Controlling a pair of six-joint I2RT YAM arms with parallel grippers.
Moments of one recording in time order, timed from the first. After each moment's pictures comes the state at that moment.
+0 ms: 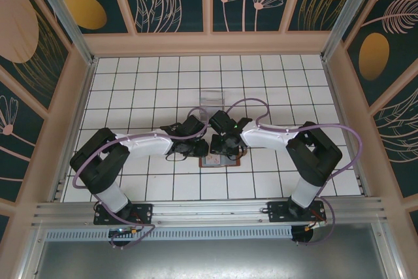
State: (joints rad) left arm -0.81 1.67 0.86 -0.29 0.15 -0.68; right arm 0.86 1.70 0.99 -0.51 -0.12 0.92
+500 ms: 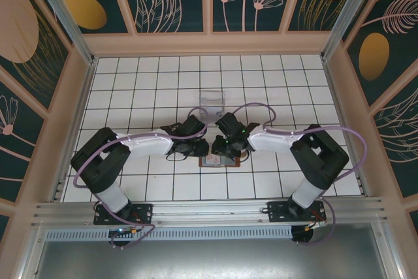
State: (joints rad) left arm -0.81 1.68 0.86 -0.27 0.15 -0.68; right arm 0.82 1.64 0.84 -0.32 -0.21 0.92
